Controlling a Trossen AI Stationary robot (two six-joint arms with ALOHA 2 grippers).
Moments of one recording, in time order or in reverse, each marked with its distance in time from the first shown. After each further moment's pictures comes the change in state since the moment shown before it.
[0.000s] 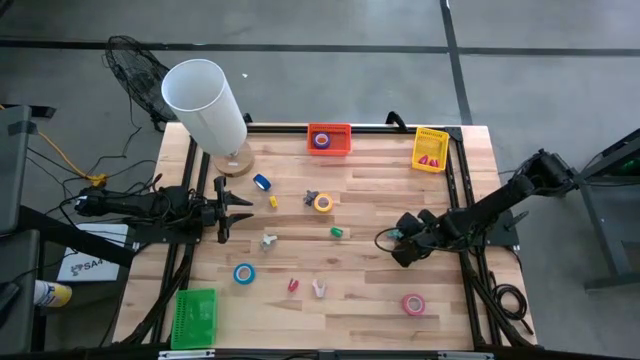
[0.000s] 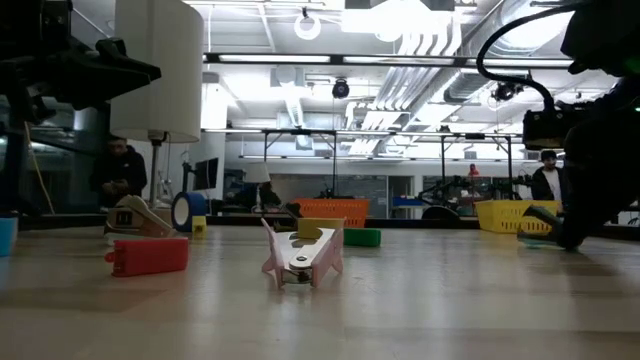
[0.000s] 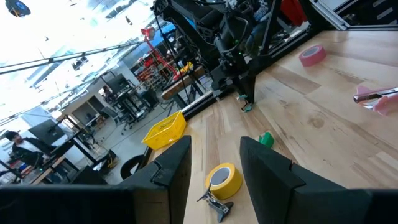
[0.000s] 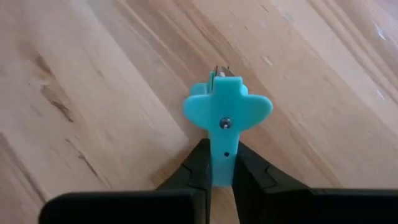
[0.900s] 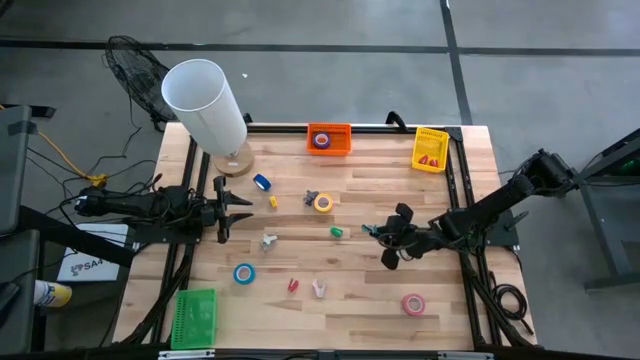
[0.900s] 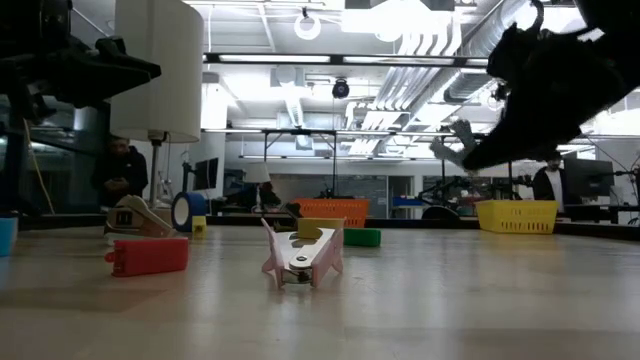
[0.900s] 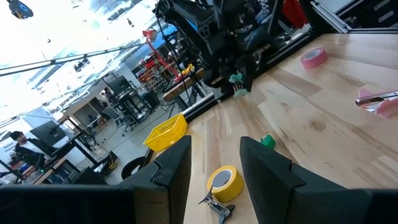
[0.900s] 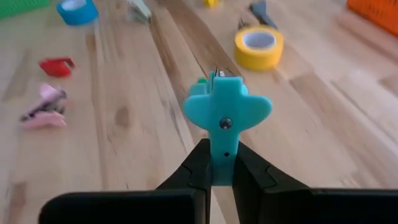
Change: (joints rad) left arm 0.000 0.000 0.000 0.011 0.001 0.000; right arm -0.001 -0.001 0.002 0.528 0.232 -0.507
